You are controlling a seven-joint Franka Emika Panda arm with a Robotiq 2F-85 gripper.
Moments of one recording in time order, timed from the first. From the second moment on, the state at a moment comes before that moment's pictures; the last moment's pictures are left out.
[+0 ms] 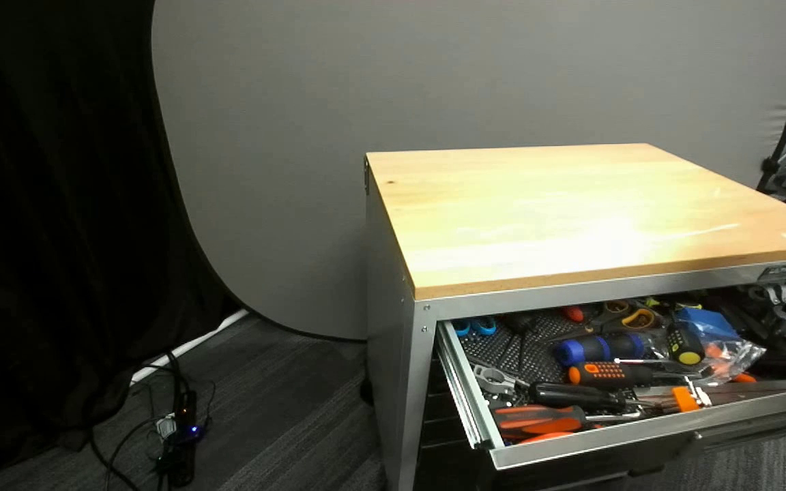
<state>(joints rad) 0.02 0.23 -0.03 -2.52 -0.01 2.53 0.41</state>
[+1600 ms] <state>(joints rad) 0.24 0.45 -0.12 -2.30 -0.03 2.86 0.62</state>
